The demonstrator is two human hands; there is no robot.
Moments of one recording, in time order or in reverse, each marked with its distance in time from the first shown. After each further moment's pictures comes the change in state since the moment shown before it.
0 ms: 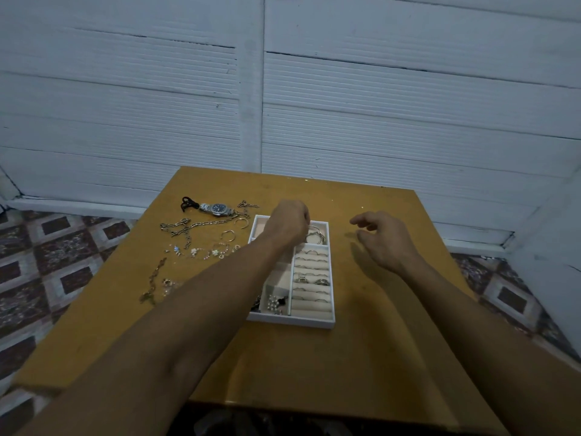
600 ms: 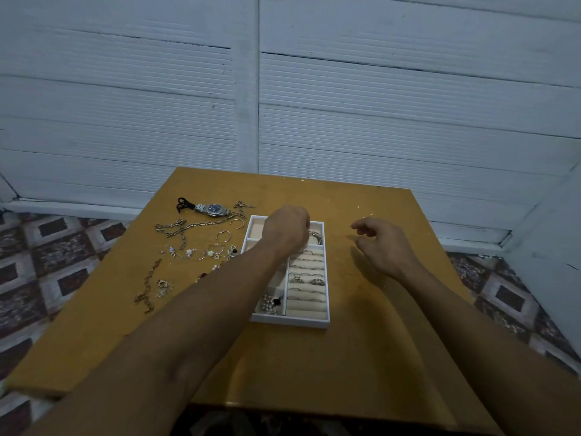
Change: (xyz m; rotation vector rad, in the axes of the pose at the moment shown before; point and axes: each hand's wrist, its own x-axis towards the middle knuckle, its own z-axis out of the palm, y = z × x) left_hand -0.003 0.004 0.013 0.182 0.032 0.063; right_hand -0.010 0.008 -0.002 -0.012 -0.028 0.053
